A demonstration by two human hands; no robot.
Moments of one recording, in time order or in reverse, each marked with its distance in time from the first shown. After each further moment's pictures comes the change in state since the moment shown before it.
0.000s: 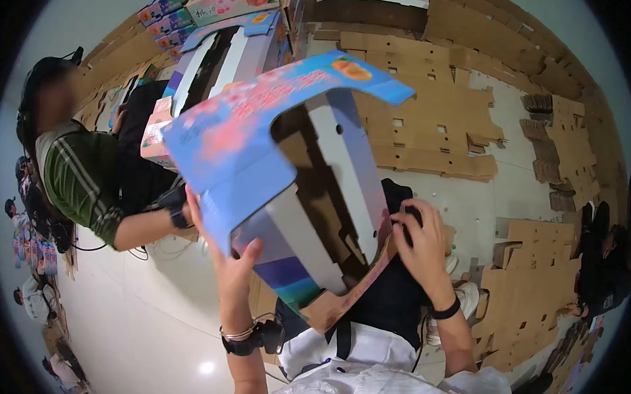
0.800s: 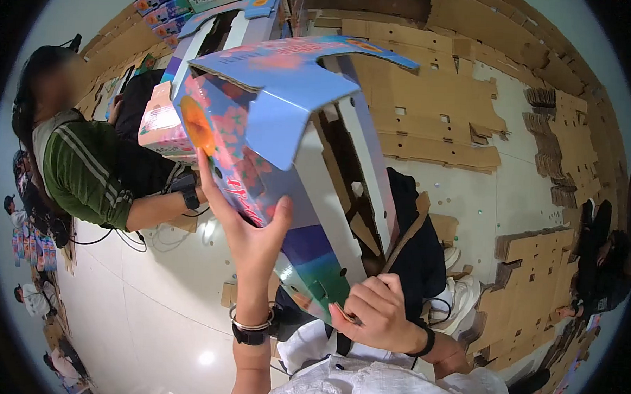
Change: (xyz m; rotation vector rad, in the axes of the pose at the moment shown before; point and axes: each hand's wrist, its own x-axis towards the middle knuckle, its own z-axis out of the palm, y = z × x) left_hand 0.022 0.028 0.050 0.110 -0.015 0.239; right_hand -0.041 -0.110 -0.017 0.284 -0.204 -0.213
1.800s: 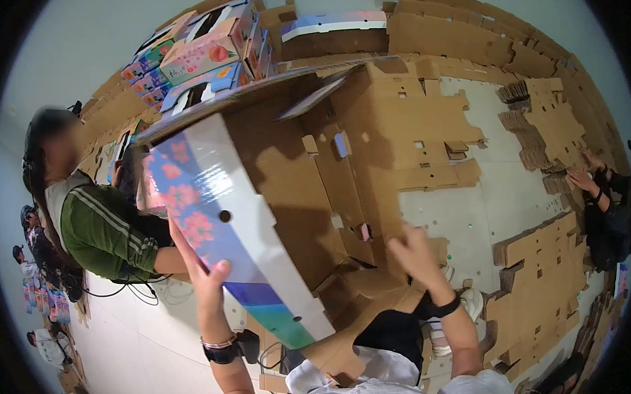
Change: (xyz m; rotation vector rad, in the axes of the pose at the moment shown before) left_hand 0.016 -0.002 -0.032 -0.044 -0.104 -0.061; right_hand 0.004 0.150 -0.047 0.236 0.128 0.529
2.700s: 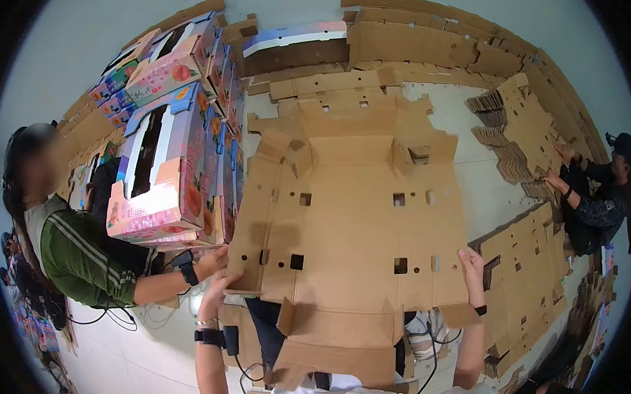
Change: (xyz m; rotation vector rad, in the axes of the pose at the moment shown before) left_hand -0.015 -0.223 -0.020 -0.174 -0.486 -0.892; right_hand -0.130 0.187 -0.138 0.609 0.363 0.365
